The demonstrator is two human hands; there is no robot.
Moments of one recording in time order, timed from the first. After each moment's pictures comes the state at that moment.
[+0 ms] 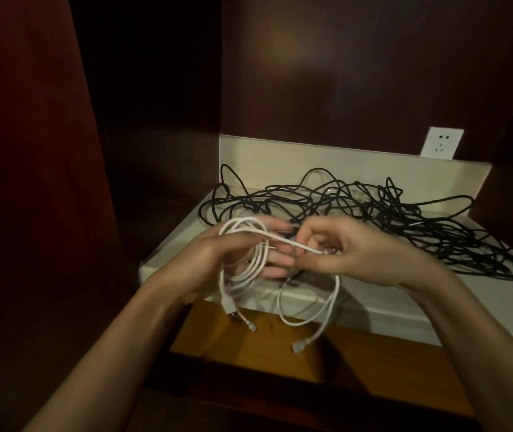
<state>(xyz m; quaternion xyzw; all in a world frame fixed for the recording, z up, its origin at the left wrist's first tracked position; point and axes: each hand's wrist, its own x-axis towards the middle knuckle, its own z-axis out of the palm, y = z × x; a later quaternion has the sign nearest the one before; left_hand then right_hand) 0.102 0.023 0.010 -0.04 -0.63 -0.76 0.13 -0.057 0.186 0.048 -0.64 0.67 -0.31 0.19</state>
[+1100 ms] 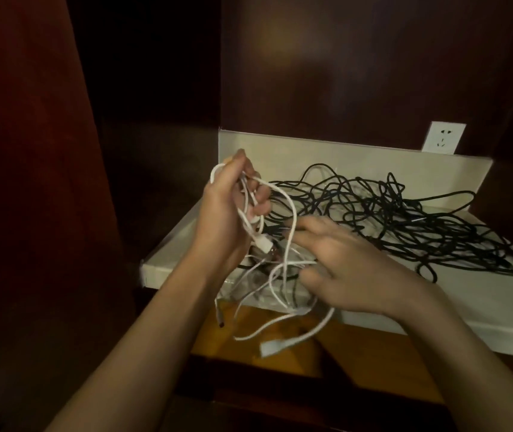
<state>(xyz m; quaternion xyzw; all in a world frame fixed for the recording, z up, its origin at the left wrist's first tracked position) 0.060 0.029 0.041 -0.04 -0.41 -0.82 0.39 -0.025 0.183 0.037 -0.64 0.76 -0.13 -0.01</state>
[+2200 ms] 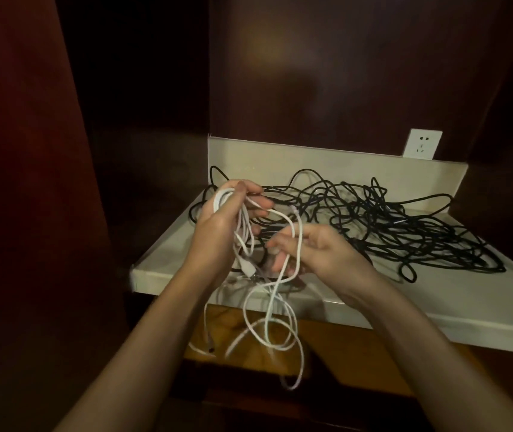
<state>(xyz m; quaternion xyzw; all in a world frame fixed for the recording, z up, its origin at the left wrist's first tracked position) 0.067 0.036 0.022 0.06 -0.59 -0.69 0.41 -0.034 0.167 0.016 -0.47 0.66 -0.54 0.24</state>
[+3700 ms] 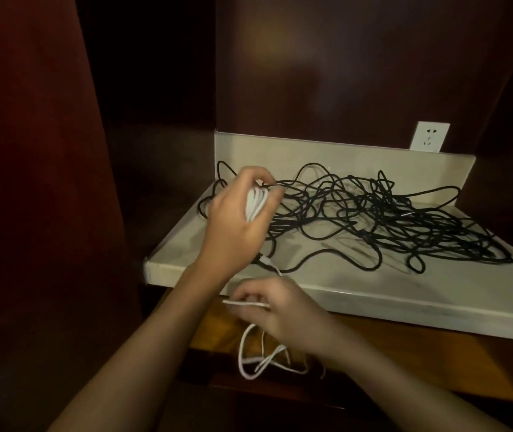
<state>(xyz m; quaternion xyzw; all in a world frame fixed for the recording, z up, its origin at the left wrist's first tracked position) 0.073 0.027 0.011 0.01 -0.78 -0.30 0.54 0.028 0.153 -0.036 -0.60 0.69 -0.37 0.16</state>
